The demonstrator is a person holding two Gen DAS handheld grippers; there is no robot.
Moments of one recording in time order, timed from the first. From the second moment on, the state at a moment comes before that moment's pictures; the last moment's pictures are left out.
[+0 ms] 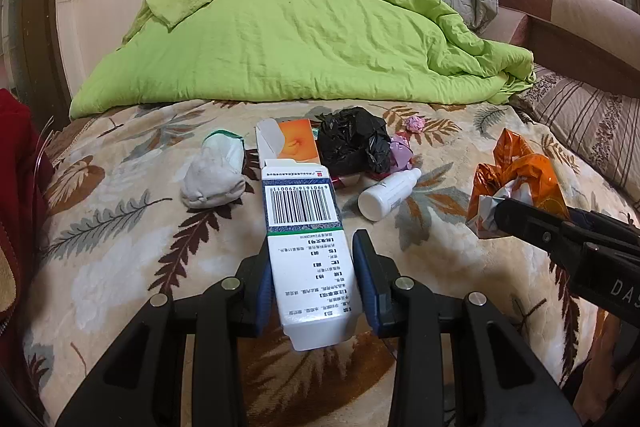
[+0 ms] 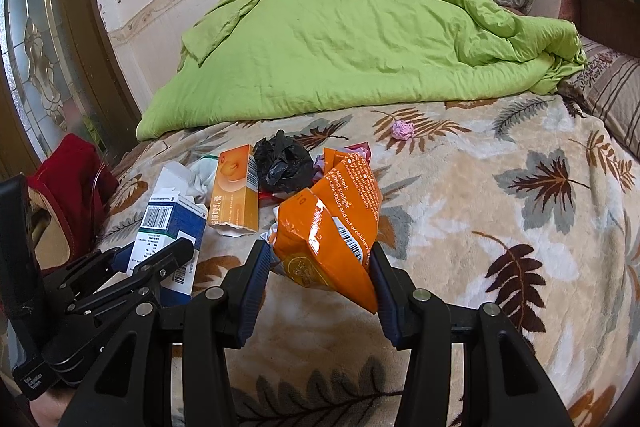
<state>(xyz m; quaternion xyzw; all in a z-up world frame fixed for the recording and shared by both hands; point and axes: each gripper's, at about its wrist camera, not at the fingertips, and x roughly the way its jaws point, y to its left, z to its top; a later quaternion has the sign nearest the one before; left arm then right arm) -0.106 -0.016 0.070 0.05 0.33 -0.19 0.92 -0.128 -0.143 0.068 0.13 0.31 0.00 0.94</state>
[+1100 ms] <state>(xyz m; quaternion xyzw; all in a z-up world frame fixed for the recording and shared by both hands) -0.299 -0.244 0.129 0.09 0.39 -0.61 0.68 -0.449 -0.330 0.108 0.28 0.30 -0.24 0.88</state>
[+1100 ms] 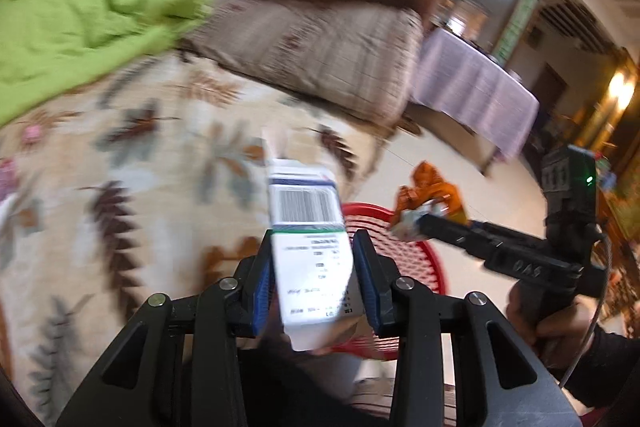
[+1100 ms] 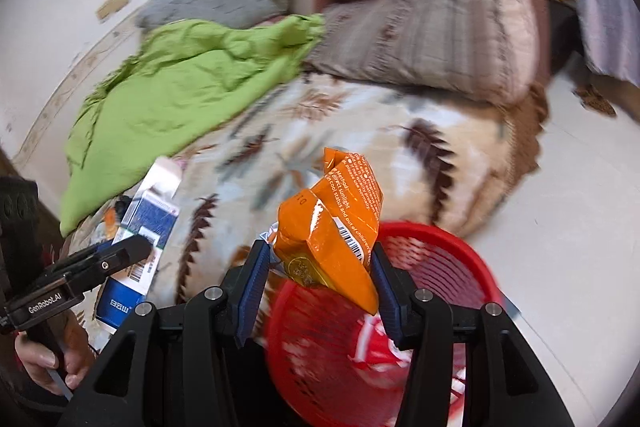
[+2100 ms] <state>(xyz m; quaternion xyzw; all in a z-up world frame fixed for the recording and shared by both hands) -0.197 -0.098 0.116 0.08 0.38 -0.39 0.84 -0.325 -0.274 0.100 0.27 0.32 -0.09 0.90</state>
